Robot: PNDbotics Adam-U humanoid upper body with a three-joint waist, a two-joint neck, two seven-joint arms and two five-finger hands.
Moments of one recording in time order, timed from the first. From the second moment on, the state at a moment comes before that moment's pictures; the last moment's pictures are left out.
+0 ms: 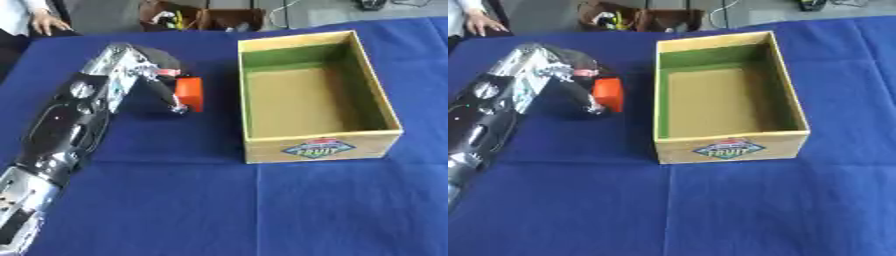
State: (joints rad) left arm -1.06 0.46 -0.17 -0.93 -1.16 -0.35 -0.76; right arm -0.10 -0.12 -0.02 -1.99 0.36 -0.17 -0.26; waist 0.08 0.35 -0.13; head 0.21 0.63
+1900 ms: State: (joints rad) left arm -1.07 0.46 -0.16 -1.03 -1.13 -0.35 -0.74; right arm -0.10 -0.10 -0.02 -1.99 0.39 -0.15 -0.26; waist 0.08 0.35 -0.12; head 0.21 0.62
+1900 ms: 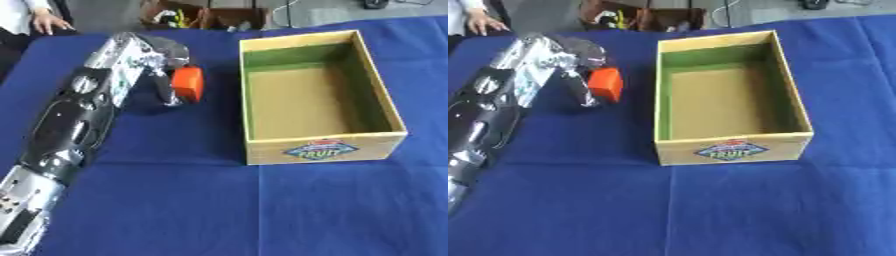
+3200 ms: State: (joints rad) left arm -1.19 0.29 -0.21 -1.35 -1.02 -0.32 -0.62; right arm -0.09 -0.10 -0.01 -1.99 0.38 -0.17 -0.26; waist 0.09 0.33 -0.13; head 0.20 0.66
